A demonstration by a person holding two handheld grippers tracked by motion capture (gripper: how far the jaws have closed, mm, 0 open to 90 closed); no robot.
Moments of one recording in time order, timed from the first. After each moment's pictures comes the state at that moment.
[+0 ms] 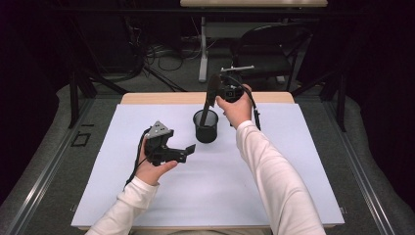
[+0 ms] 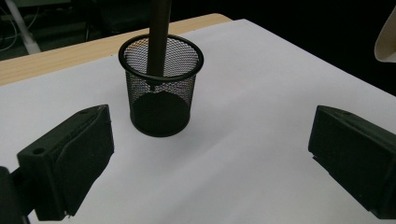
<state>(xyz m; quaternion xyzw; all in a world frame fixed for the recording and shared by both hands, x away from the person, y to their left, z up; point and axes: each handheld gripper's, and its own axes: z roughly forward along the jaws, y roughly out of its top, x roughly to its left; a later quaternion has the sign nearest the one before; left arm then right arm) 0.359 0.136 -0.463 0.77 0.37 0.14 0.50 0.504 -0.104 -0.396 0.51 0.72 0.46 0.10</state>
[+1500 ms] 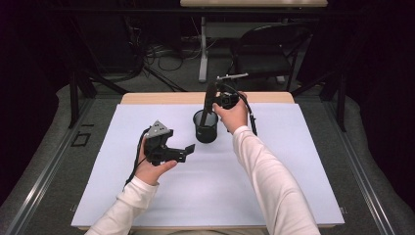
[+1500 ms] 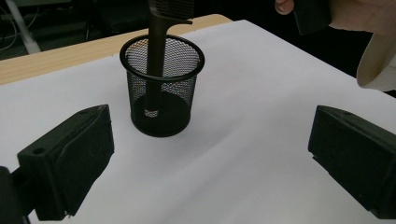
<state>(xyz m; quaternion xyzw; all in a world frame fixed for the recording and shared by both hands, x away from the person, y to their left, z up) 0.360 0.137 -0.463 0.77 0.37 0.14 0.50 0.506 -0.095 -0.424 0.52 0.73 0.44 0.09</state>
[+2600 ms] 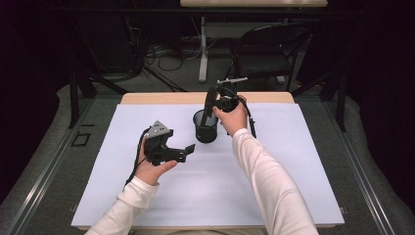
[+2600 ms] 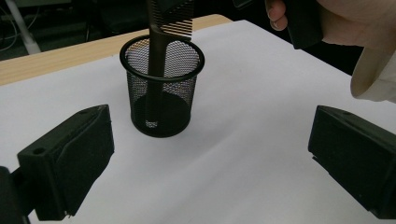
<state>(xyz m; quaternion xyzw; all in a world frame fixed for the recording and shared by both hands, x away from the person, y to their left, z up) 0.360 0.137 -0.463 0.77 0.37 0.14 0.50 0.507 -0.096 -0.438 0.53 0.73 0.44 0.08</state>
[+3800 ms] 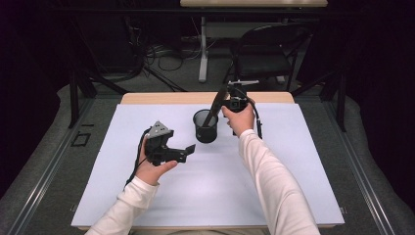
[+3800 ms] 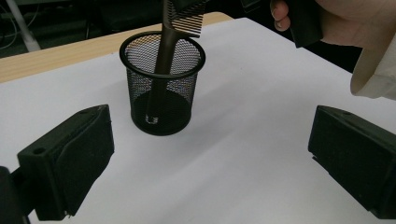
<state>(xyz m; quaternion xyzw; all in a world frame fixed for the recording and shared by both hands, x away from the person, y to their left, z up) 0.361 0.136 -0.465 0.77 0.38 0.14 0.50 0.515 -0.126 -0.452 0.56 0.69 0.45 0.05</state>
